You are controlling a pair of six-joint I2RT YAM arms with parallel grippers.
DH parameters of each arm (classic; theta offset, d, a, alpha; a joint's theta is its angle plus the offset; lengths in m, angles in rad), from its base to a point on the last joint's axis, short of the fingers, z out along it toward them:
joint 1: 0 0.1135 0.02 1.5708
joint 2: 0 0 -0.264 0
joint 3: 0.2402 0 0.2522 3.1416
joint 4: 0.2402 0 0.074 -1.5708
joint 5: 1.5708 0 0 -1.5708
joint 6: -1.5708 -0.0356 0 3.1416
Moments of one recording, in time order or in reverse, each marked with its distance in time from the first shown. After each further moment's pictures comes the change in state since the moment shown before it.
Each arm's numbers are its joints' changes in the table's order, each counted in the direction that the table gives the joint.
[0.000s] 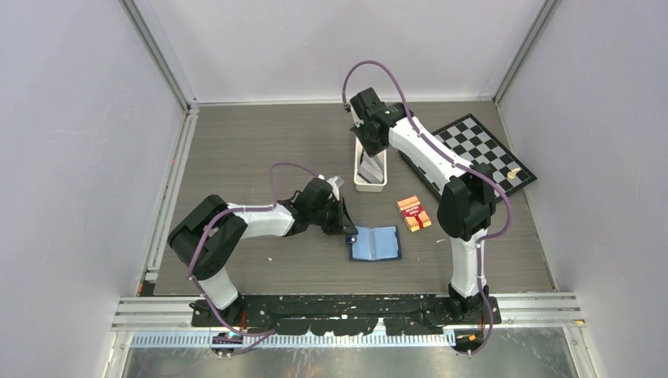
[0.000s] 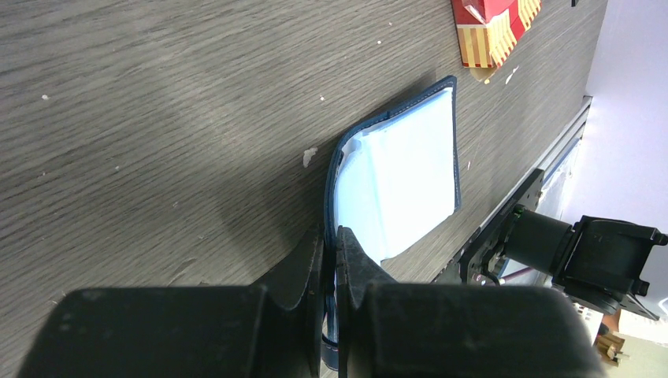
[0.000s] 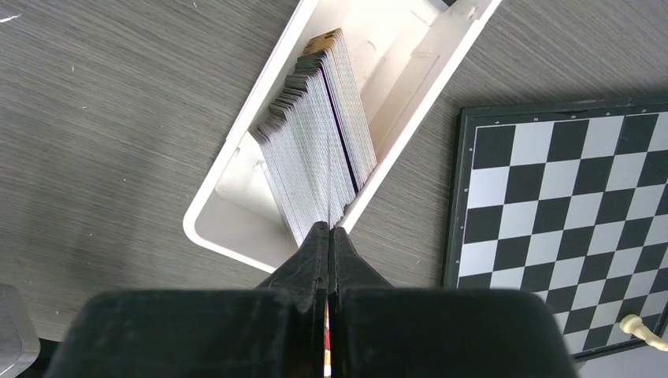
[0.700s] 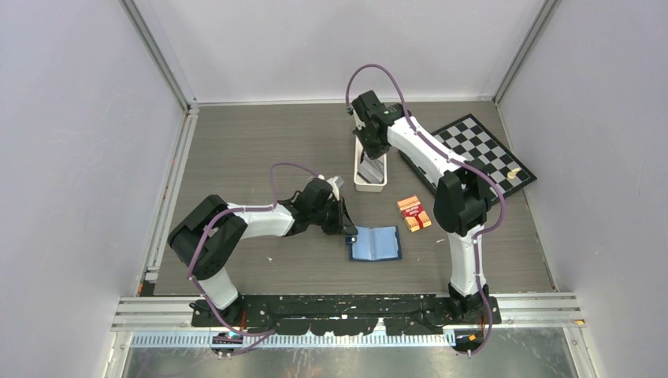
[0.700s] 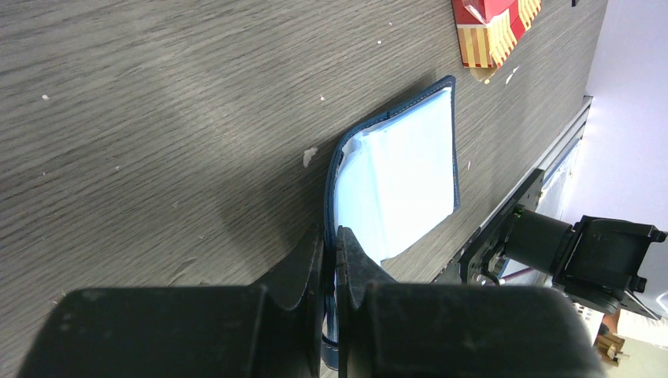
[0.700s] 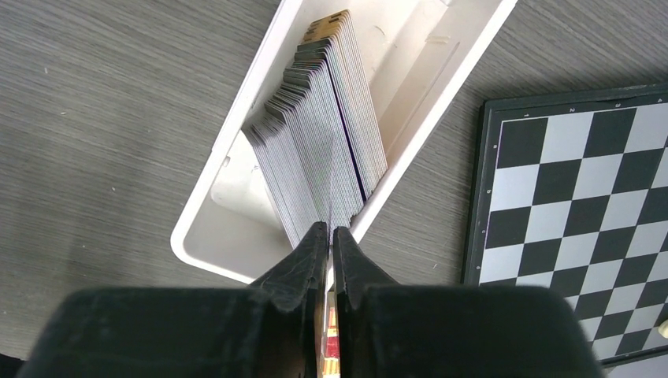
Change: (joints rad) left arm 0.000 0.000 0.000 0.001 0.000 0.000; right arm -0.029 -0.058 0.003 0.003 -0.042 -0.043
